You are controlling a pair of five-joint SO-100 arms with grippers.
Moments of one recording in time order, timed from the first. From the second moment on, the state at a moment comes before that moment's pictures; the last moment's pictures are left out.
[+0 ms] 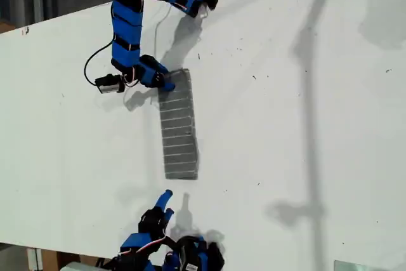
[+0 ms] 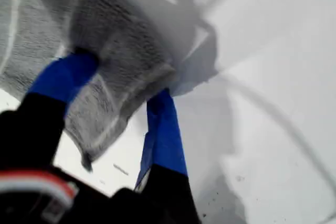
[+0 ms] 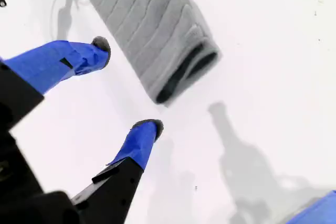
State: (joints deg) arm 0 -22.3 135.4 114.1 95.2 -66.6; arm 1 36.5 74.8 105.2 70.8 41.9
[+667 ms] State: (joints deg) arm 0 -8.0 176.3 143.7 93.0 -87.6; arm 1 28.2 124.1 134.4 77.6 58.6
